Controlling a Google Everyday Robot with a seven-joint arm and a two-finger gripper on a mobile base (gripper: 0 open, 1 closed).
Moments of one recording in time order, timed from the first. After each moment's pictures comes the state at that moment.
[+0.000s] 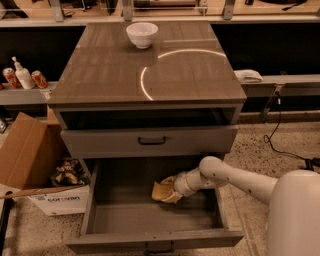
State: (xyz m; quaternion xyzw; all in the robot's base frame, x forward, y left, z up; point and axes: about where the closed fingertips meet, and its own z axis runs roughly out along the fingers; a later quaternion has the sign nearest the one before) arm 0.578 -0.033 0.364 -0.66 0.64 0.25 0.31
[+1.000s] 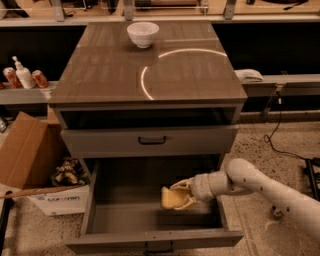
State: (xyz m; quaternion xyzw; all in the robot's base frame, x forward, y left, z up) arm 0.514 -0.073 0.460 -0.68 0.54 0.29 0.40
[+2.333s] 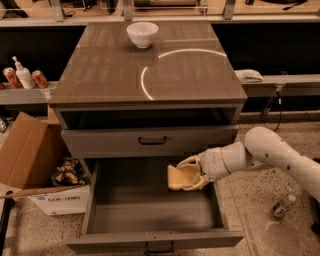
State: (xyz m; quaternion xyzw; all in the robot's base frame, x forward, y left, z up) arm 0.516 -0.089 0.609 -0.72 0.51 0.23 0.40
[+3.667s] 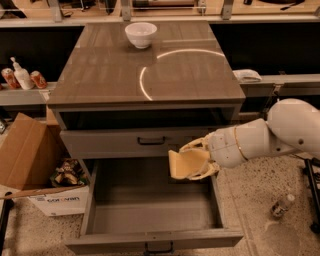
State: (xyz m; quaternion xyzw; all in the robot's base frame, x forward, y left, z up) arm 0.476 -0.085 0.747 -0.77 0.46 0.14 0.41
